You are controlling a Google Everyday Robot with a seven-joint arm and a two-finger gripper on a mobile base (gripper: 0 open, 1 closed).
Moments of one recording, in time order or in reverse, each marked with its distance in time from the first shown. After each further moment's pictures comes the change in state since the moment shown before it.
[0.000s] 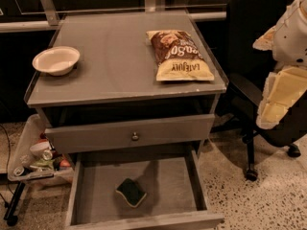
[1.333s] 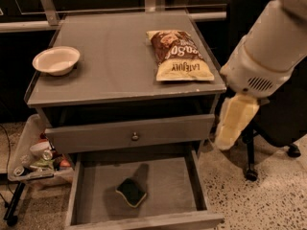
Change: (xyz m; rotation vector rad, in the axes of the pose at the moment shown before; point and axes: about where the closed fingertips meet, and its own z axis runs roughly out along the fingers) arm -0.041 0.030 0.058 -0.066 -0.006 0.030
